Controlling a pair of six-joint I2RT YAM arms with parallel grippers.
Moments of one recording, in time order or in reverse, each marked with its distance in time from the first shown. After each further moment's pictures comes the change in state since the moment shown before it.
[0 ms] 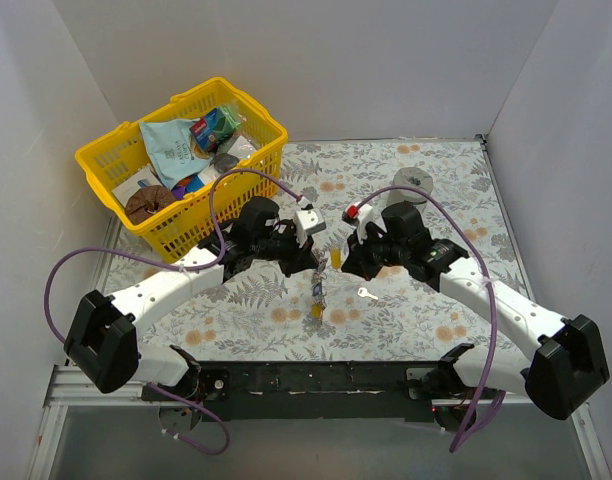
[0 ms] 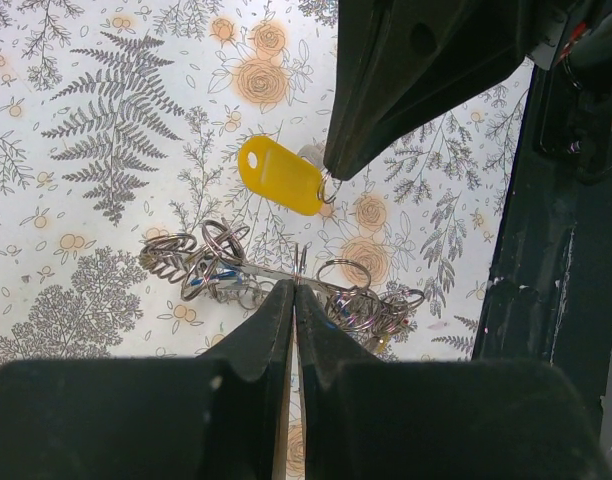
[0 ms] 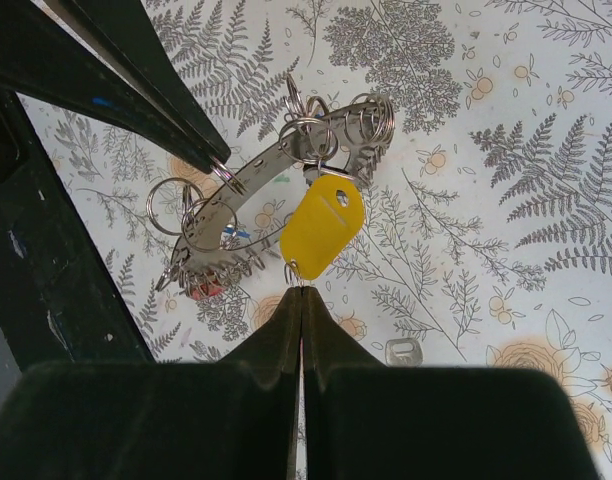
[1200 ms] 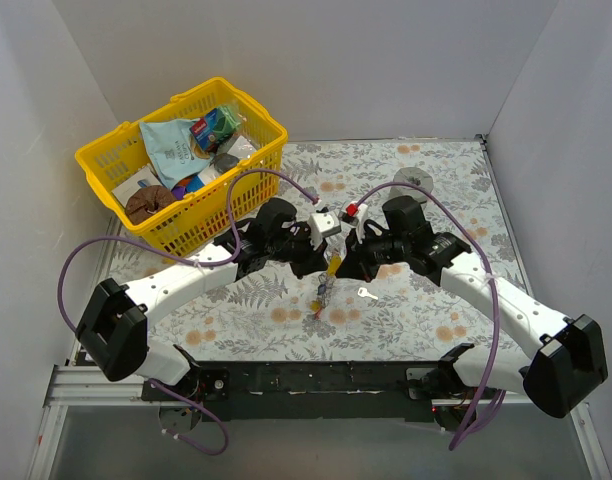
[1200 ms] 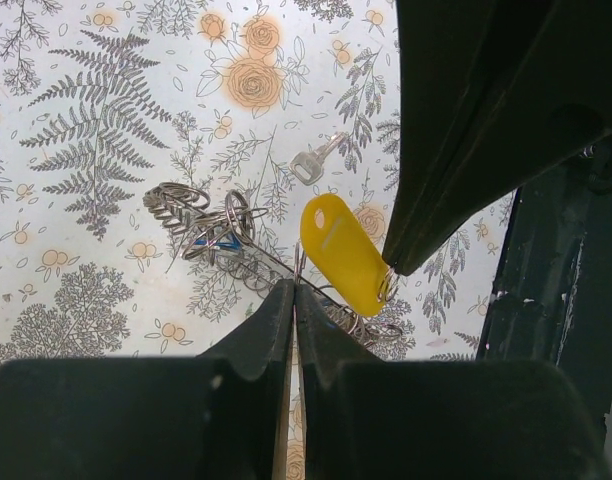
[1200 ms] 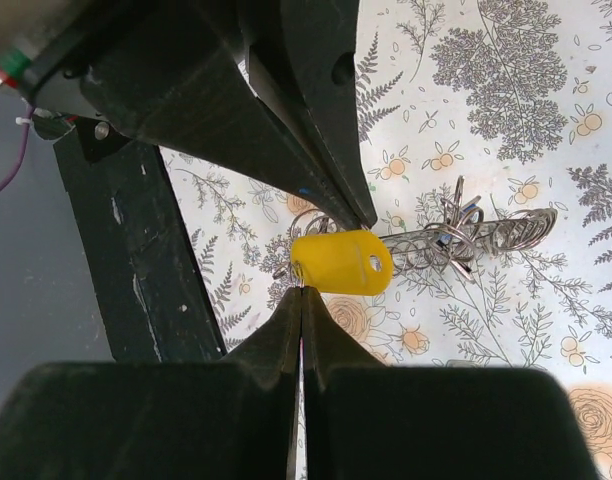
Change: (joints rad) left arm -0.077 0.079 0.057 -0.005 -0.078 -0.020; right arm -0.005 0.016 0.073 -0.077 -0.211 -0.019
